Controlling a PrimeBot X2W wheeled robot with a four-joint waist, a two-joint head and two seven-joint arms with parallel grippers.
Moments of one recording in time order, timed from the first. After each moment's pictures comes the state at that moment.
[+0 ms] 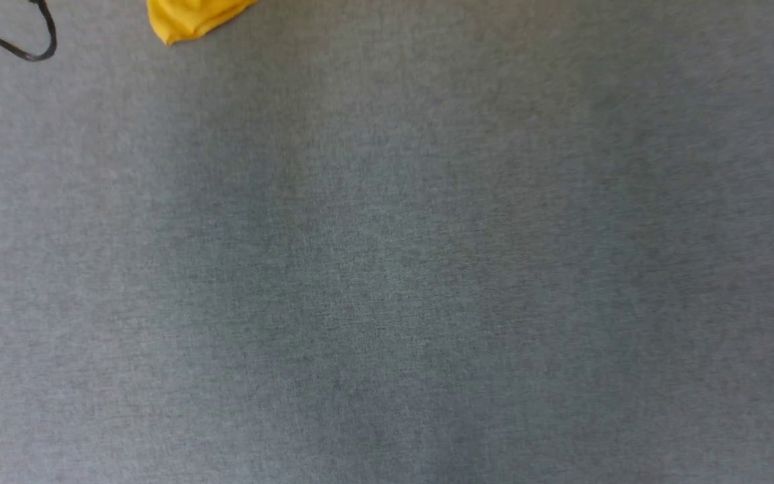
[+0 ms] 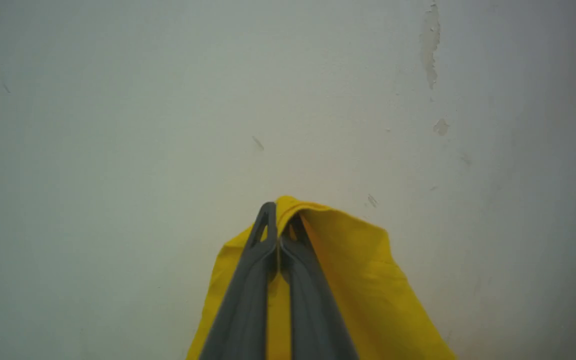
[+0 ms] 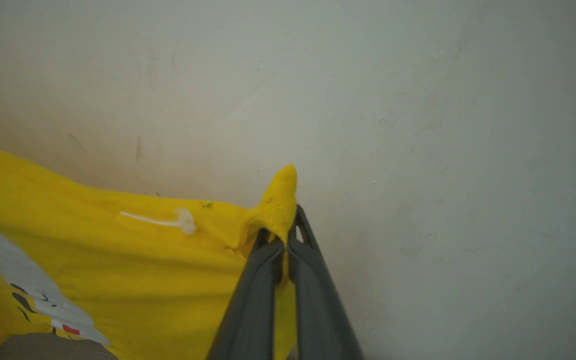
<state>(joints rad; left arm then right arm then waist) -1.54 0.37 -0.18 0.40 -0.55 0.14 0.05 -1.50 -0.28 0.08 0.61 0.18 0.13 0.29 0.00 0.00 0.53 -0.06</state>
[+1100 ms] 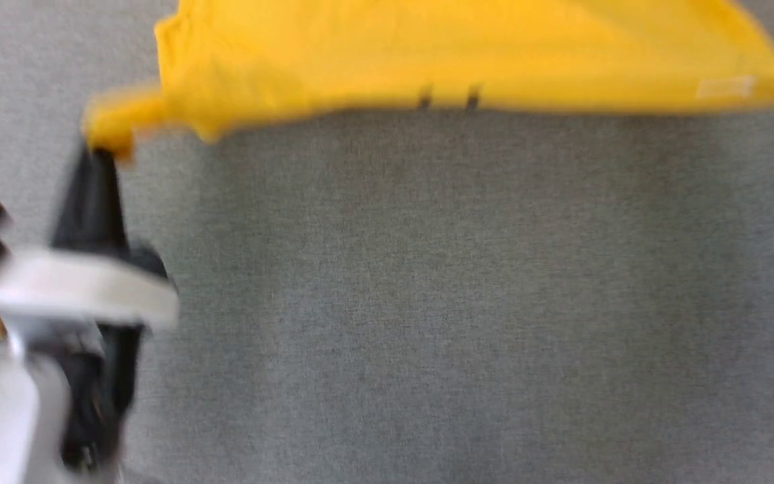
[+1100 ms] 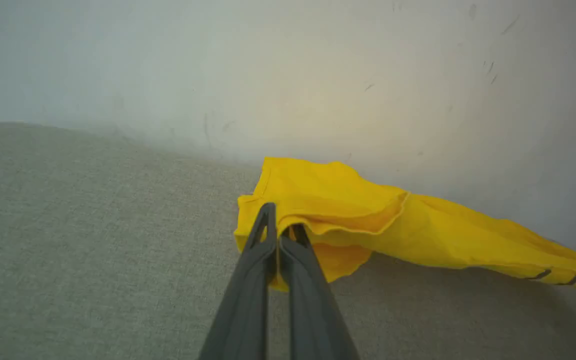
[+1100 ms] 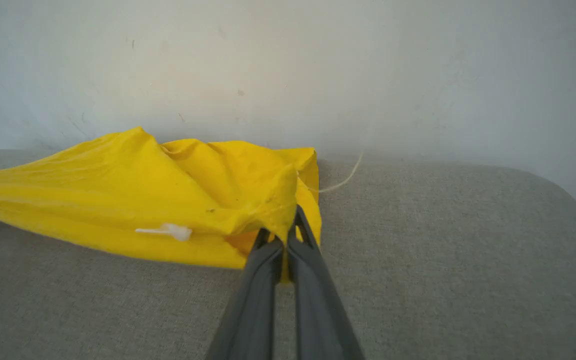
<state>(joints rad) -0.30 0.42 -0.13 -0.33 -0.64 0.32 0.06 -0.42 -0.41 -0.07 -0.12 0.51 0.13 0.27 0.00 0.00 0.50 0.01</state>
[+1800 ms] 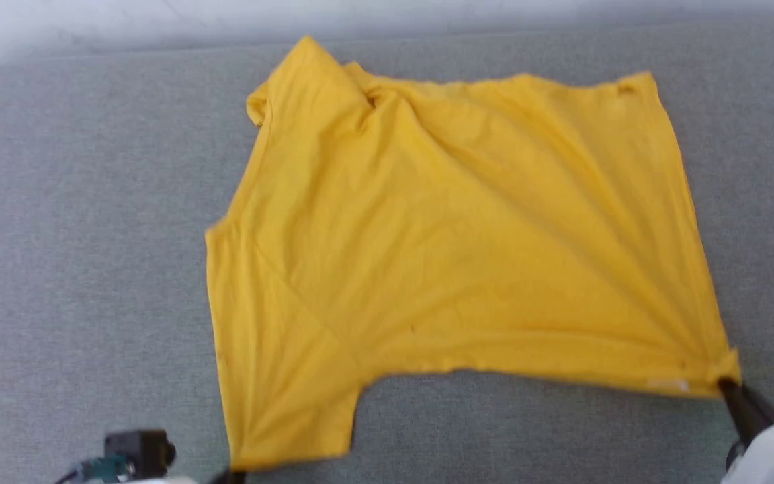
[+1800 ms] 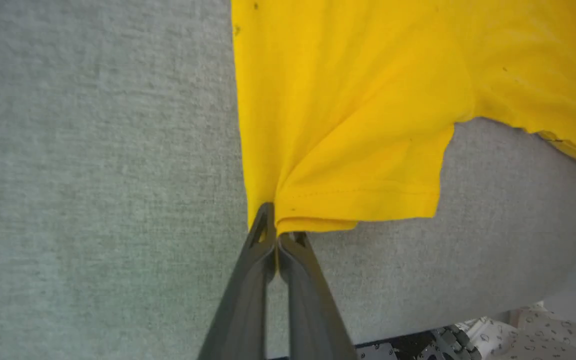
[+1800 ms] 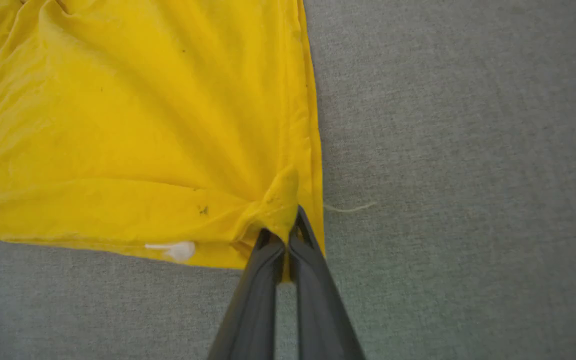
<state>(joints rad) 0.25 0.48 -0.31 -0.33 -0.77 0.33 0.36 0.15 -0.18 -0.20 -0.13 0.44 0.13 0.35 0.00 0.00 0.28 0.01</state>
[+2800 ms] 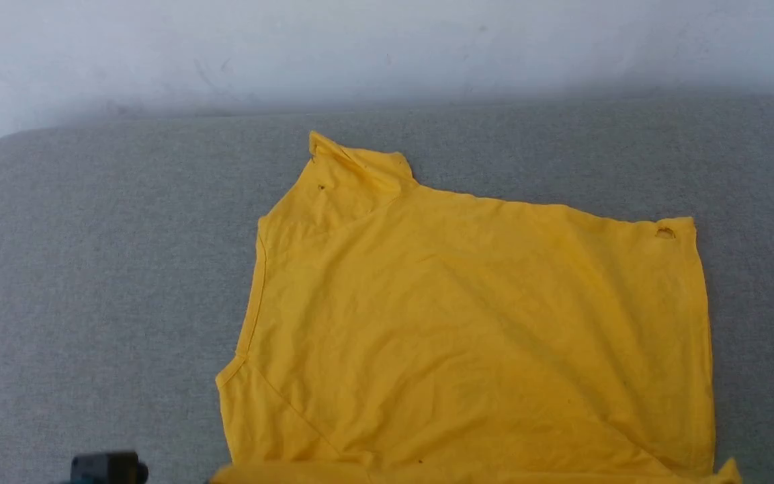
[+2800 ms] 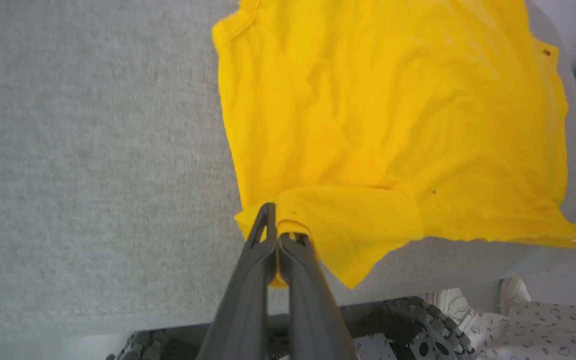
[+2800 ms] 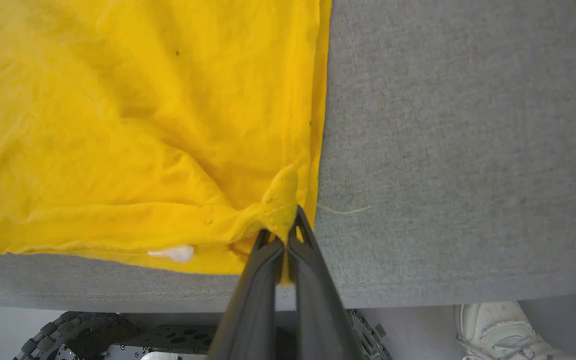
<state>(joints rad) 0.41 0.56 -0.28 -0.40 -0.84 0.27 0.37 0.40 -0.23 -0.20 -0.17 0.53 0.13 0.55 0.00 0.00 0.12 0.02</state>
